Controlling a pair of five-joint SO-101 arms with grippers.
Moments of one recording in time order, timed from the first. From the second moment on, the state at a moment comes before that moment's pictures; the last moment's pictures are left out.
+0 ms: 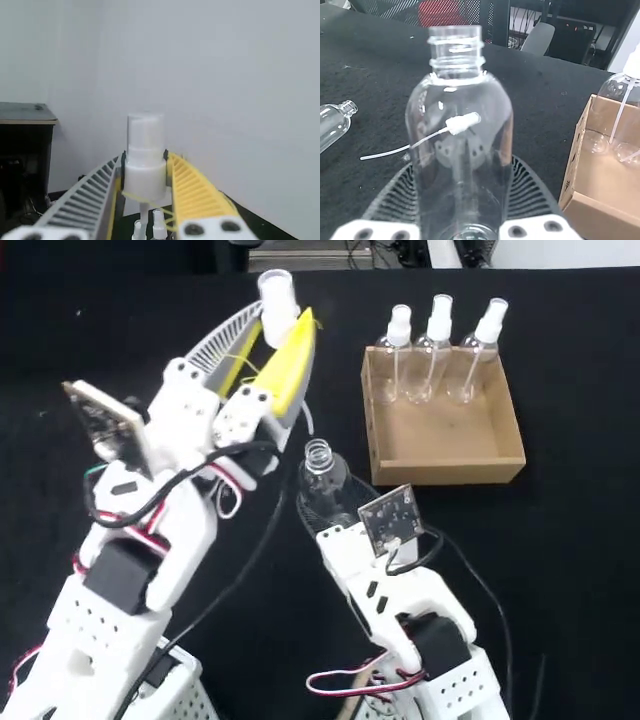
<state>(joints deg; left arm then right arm) 24.5 -57.0 34.2 13.0 6.8 -25.4 -103.1 91.0 40.9 2.7</state>
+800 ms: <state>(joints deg) 31.5 -51.7 31.5 17.8 6.7 -21.9 -103.1 91.1 41.0 2.9</state>
